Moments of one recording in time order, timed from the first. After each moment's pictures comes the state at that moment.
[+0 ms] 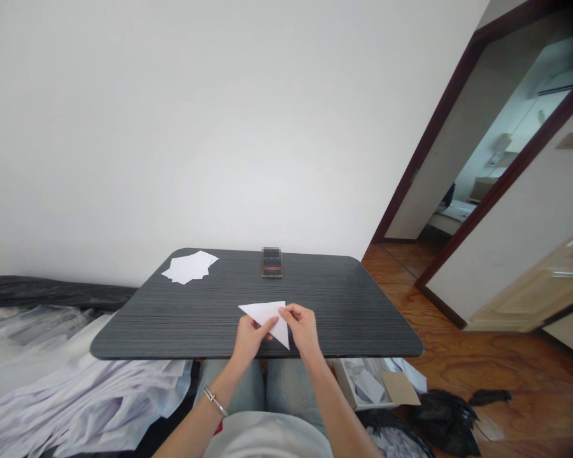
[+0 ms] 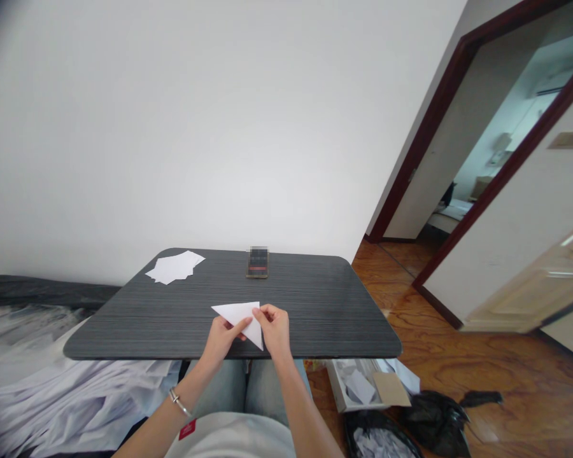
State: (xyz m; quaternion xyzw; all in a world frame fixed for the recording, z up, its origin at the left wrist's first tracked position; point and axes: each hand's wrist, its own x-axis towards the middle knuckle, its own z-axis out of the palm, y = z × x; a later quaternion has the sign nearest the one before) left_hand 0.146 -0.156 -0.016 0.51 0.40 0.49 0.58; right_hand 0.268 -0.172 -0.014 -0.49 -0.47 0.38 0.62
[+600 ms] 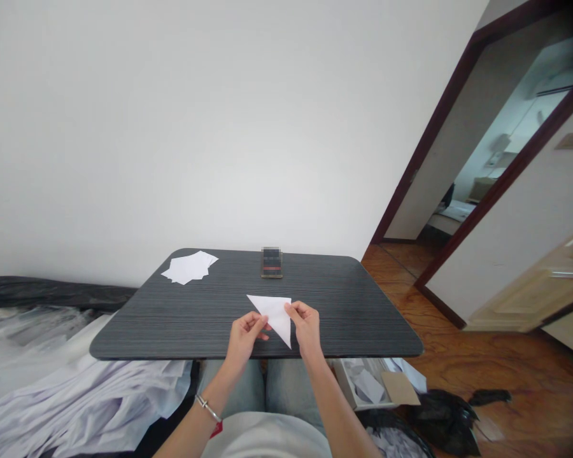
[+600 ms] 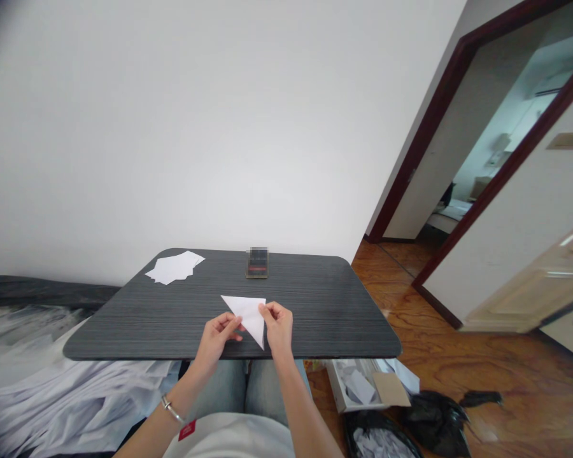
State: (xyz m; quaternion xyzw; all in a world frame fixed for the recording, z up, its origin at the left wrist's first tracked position) left_hand 0.132 -0.160 -0.016 0.49 0.38 0.50 0.60; right_hand 0.271 -0.171 -0.012 -0.47 -0.42 0.38 0.68
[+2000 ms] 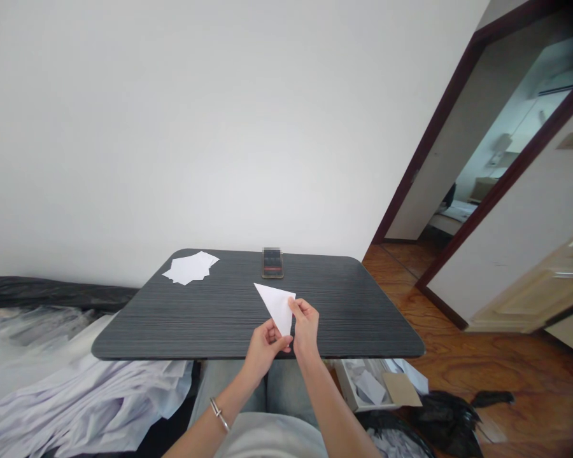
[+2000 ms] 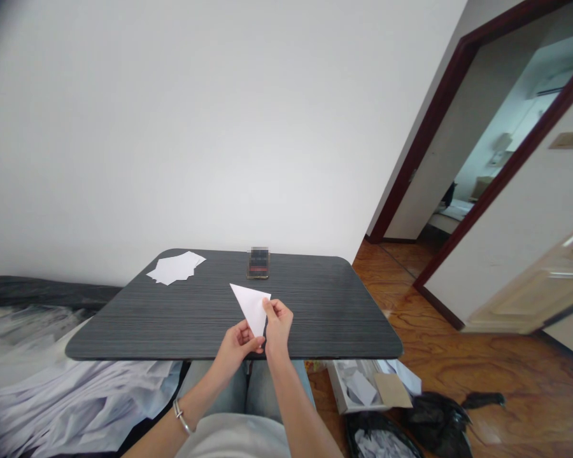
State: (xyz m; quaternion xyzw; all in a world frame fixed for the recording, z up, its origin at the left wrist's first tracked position) left_hand 0.164 -0.178 -0.021 0.50 0.33 0.44 0.67; right_hand 0.257 -0.163 -0.012 -0.45 -0.31 0.39 0.74
